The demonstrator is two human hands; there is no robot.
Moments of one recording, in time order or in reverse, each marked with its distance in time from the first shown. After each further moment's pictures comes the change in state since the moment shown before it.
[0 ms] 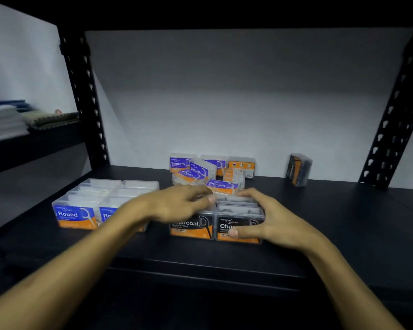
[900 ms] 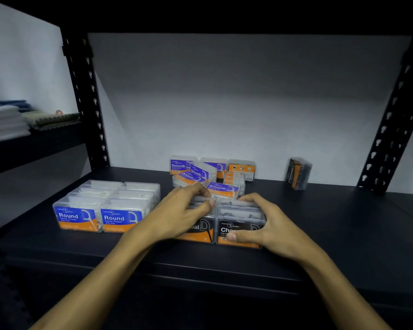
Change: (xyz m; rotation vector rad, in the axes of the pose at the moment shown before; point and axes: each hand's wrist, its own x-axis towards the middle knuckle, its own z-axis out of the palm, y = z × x) left_hand -0.008 -0.008 0.029 -0.133 0.407 0.024; right_hand -0.004 0.005 0.010 0.049 0.097 -0.012
